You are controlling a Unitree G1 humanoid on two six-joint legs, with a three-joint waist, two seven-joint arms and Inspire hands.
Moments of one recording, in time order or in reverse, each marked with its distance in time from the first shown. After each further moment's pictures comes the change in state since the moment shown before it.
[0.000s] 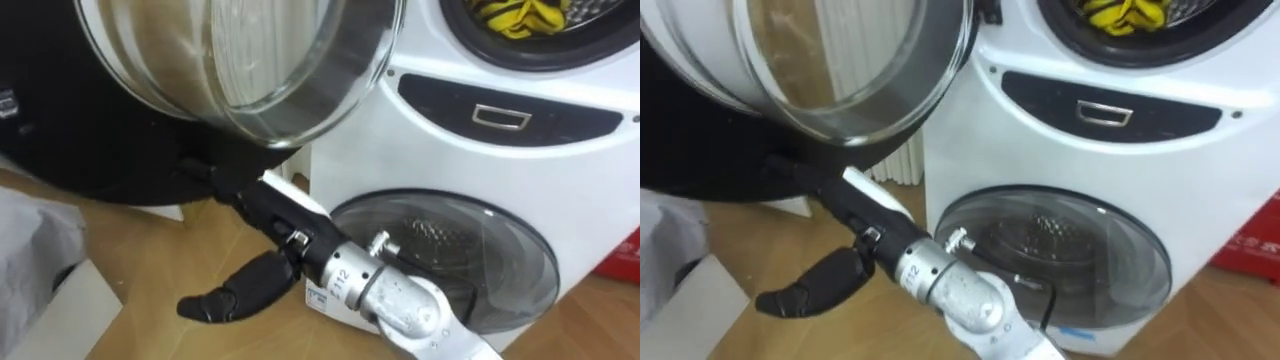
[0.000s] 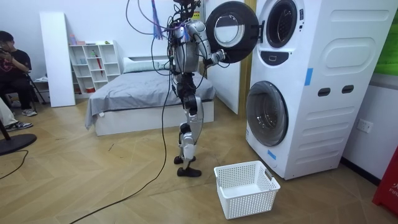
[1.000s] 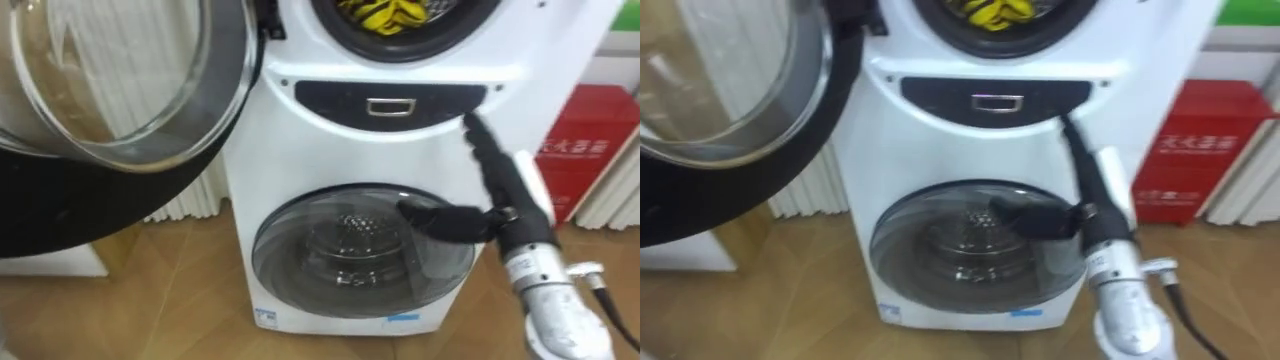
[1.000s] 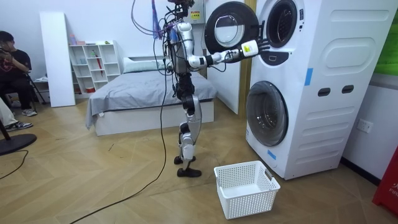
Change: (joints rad) left arm 0.127 -0.058 0.199 -0.029 -0.013 -0.003 0.069; right arm 0.288 -0.160 -0.545 -0.092 -0.163 -0.055 -0.411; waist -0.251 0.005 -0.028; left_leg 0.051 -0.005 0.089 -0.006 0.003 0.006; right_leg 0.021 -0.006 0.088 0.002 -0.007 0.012
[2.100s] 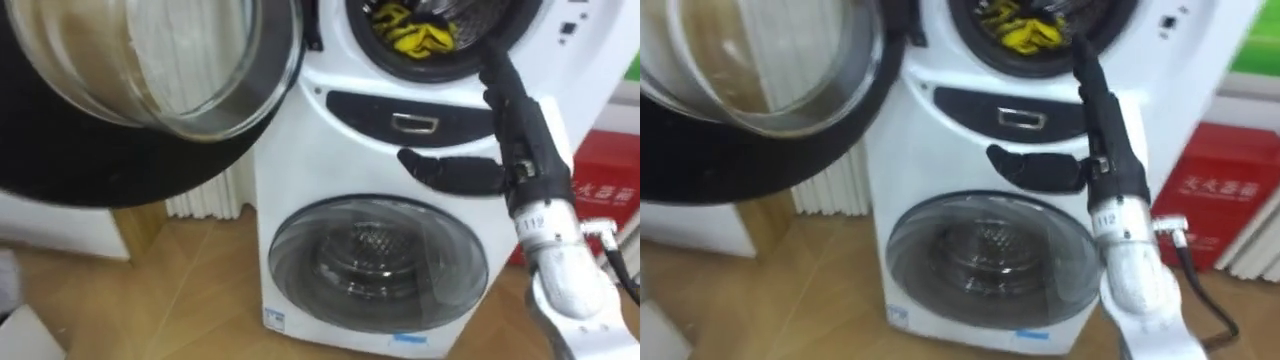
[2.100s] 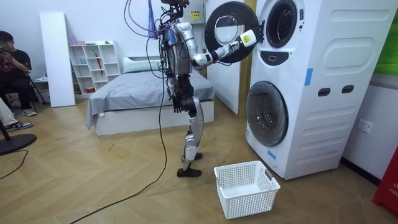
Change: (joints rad) left arm 0.082 0.023 0.025 0.039 0.032 0.075 0.011; right arm -0.142 -0.009 0.033 0.028 0.072 -0.029 0.053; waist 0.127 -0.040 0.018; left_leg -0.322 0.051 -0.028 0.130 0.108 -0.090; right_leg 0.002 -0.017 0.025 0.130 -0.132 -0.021
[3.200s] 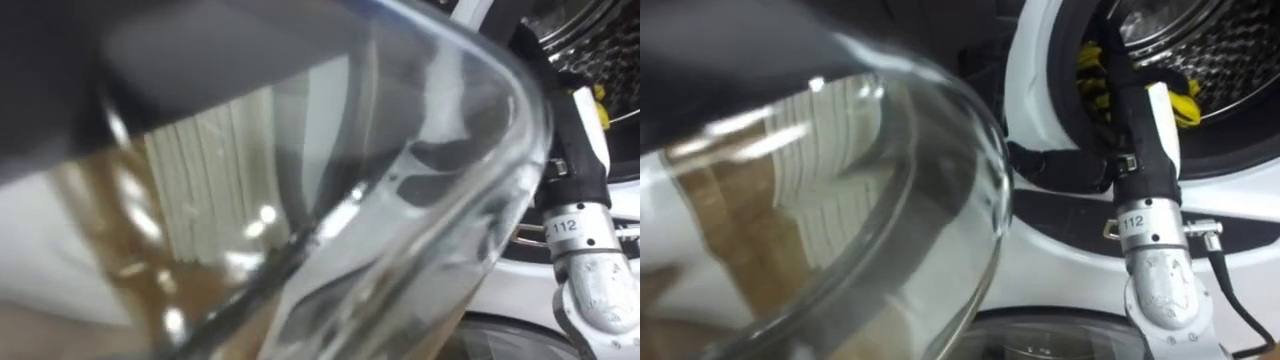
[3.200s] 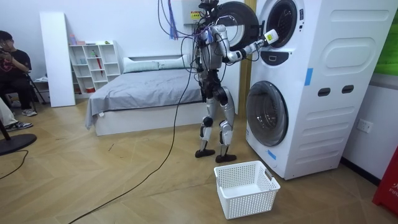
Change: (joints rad) left arm -0.057 0.015 -0.016 -0.028 -0.060 -0.056 0.004; right arm 0.080 -0.035 -0.043 -0.104 -0.017 -0.015 -0.009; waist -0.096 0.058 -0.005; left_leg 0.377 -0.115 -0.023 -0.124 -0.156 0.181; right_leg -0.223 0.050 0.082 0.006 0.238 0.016
